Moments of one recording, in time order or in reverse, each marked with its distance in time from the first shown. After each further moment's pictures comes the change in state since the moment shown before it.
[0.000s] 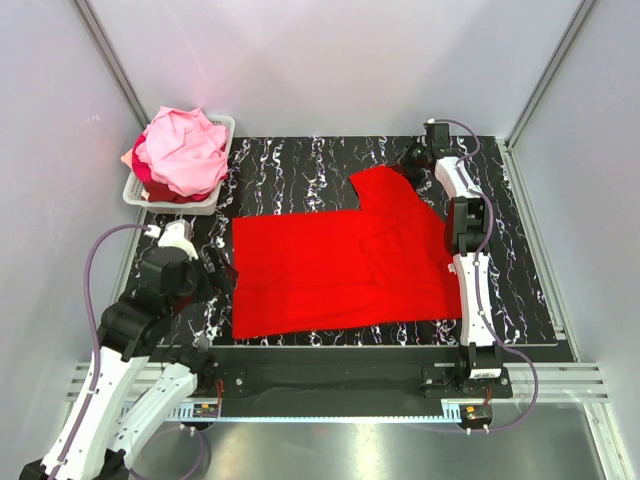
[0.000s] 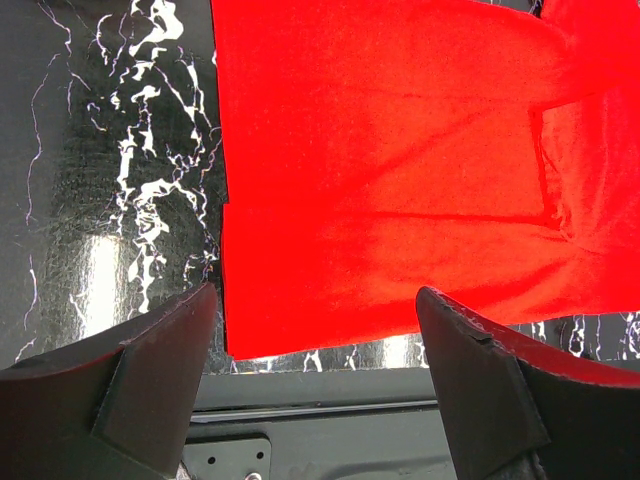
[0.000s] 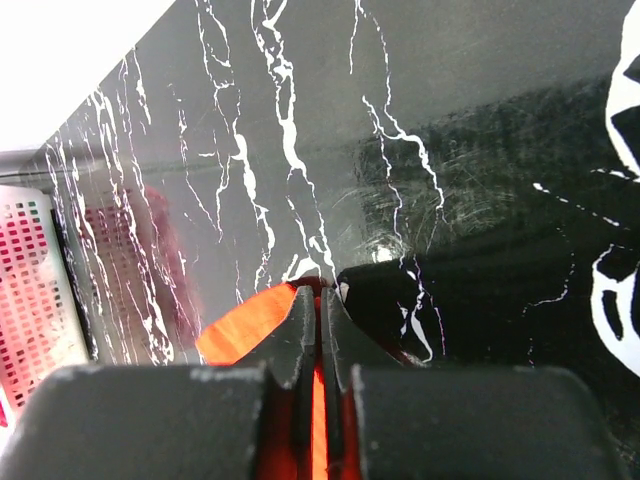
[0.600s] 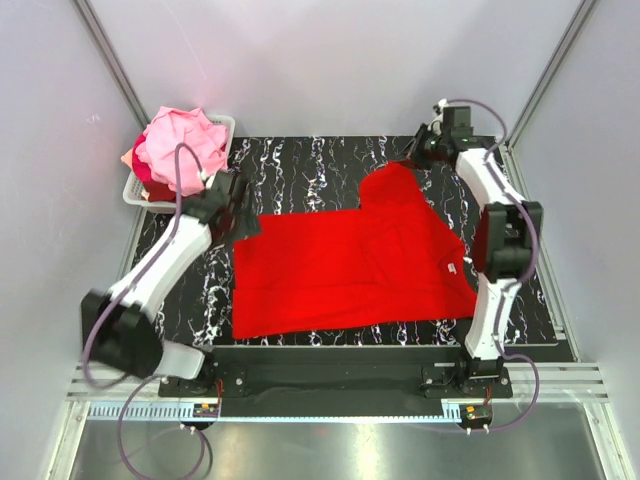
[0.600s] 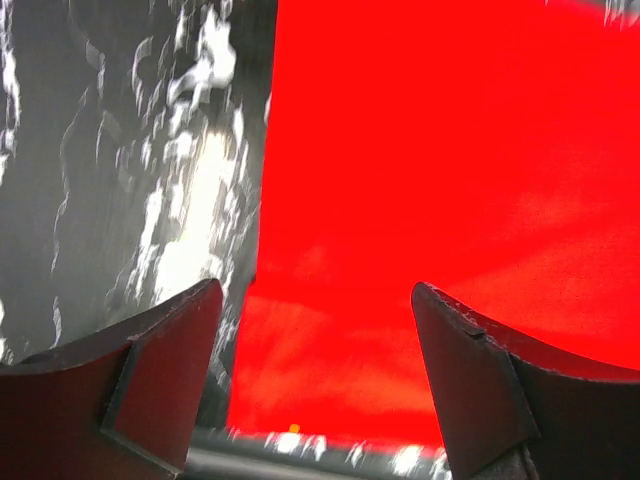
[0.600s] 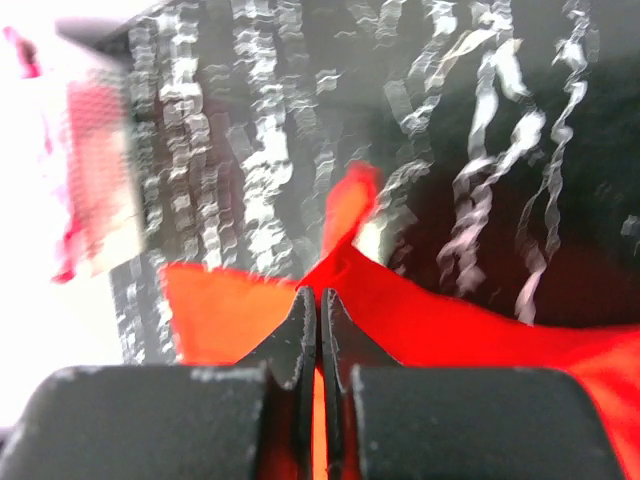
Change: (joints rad) left arm 0.030 0.727 0.225 0.128 -0.158 -0.041; right arm 0.019 -0.575 -0.552 -0.039 -0.029 -0.108
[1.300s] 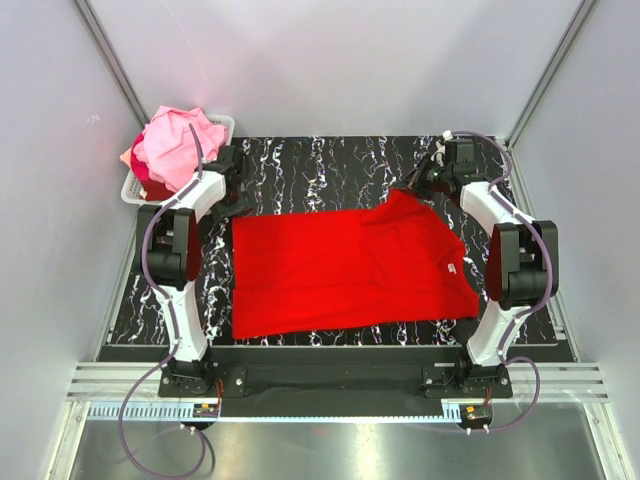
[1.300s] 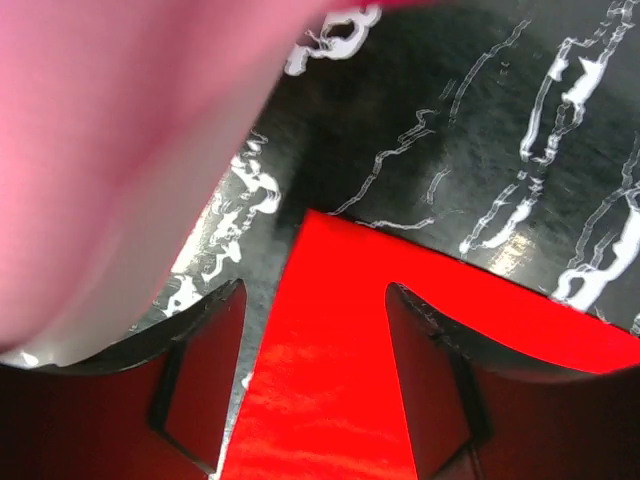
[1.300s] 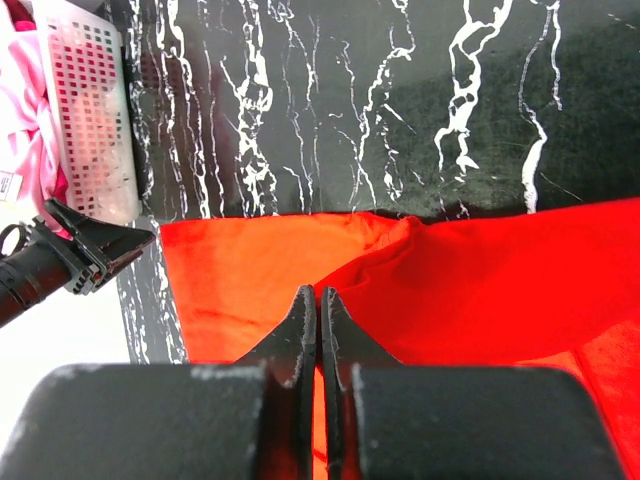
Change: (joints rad) left arm 0.220 0.740 0.431 0.161 0.016 0.030; right arm 0.009 -0.374 -0.571 0.256 0.014 0.068
